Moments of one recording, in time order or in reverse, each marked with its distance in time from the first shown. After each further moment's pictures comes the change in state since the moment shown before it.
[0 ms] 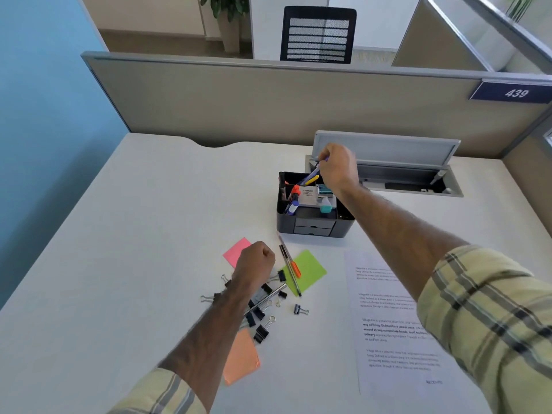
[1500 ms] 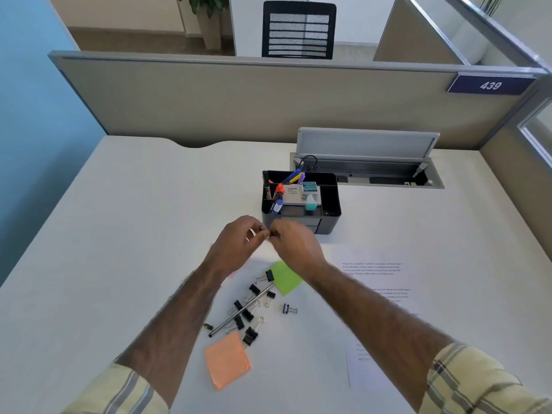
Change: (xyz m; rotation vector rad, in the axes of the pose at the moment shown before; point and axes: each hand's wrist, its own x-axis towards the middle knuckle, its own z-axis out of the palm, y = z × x) left_hand 0.026 0.013 -0.040 0.084 0.010 0.569; right_hand -0.142 0.025 0.053 -0.215 -0.291 -0.263
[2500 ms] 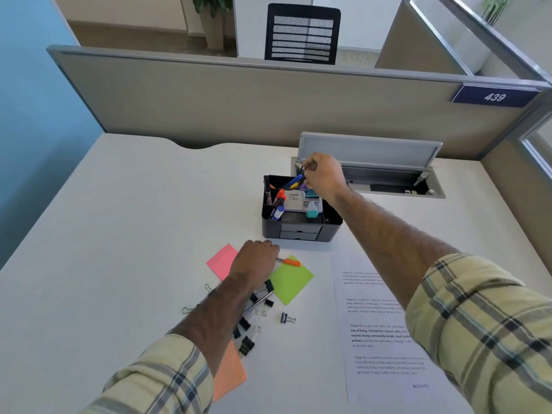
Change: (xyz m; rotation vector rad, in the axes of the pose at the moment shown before) left_hand 0.014 -0.003 0.064 0.873 -0.323 0.084; right_hand 0.125 0.045 -0.085 0.376 0.163 0.270
